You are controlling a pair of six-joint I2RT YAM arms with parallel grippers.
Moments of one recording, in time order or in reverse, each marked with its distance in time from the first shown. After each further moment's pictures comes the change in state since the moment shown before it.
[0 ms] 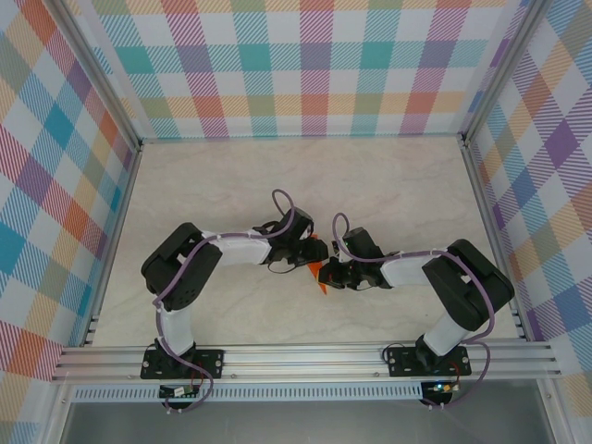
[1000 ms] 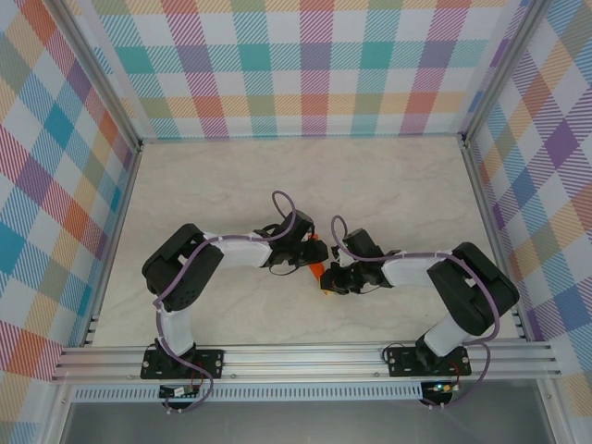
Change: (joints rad) left arm -0.008 -0.001 -0.022 0.038 -0.056 -0.005; right arm 0.002 -0.036 0.018 -0.154 -0.047 -0.069
